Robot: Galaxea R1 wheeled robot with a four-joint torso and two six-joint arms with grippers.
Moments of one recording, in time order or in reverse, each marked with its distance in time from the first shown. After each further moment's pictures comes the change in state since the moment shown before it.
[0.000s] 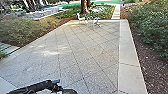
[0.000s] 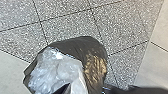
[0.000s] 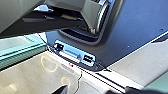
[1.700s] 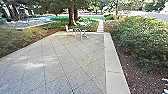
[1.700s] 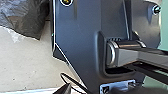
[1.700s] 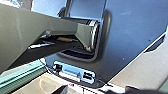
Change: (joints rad) left arm 0.786 0.218 -0.092 0.214 -0.328 0.162; right arm -0.022 0.021 0.002 0.007 -0.004 0.003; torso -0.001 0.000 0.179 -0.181
